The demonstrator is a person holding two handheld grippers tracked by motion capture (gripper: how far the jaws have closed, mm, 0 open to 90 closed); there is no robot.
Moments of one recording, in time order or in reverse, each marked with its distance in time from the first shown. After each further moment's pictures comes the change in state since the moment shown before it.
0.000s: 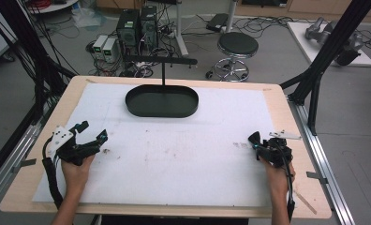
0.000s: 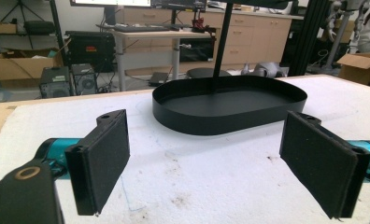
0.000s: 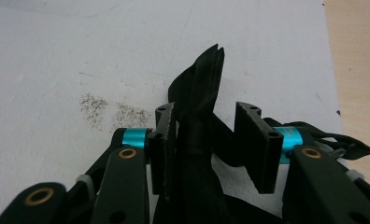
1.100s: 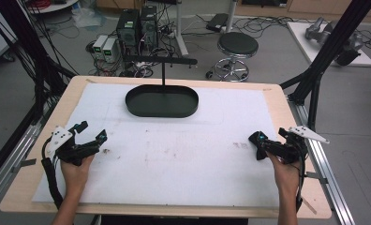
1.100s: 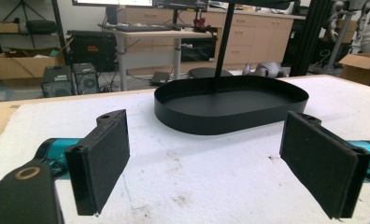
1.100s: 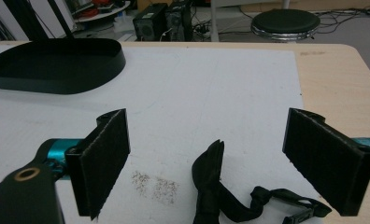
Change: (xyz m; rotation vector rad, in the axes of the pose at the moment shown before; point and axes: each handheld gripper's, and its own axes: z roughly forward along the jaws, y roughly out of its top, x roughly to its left) left arm 0.001 0.001 -0.002 0.003 0.003 0.001; right arm -0.006 0.023 -0.051 -0.276 0.090 0.091
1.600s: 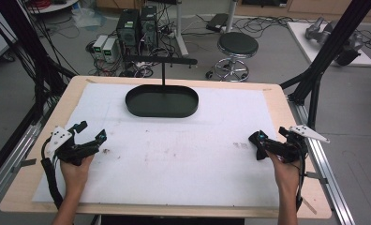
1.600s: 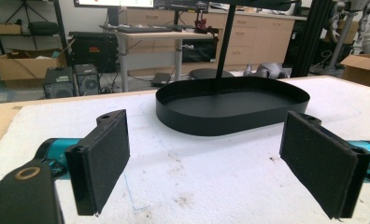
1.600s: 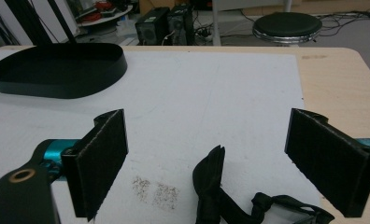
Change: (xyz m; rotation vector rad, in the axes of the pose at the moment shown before) left arm 0.000 0.000 -0.001 -0.005 0.008 -0.002; right arm -0.002 0.001 0.002 -0.012 0.009 0.004
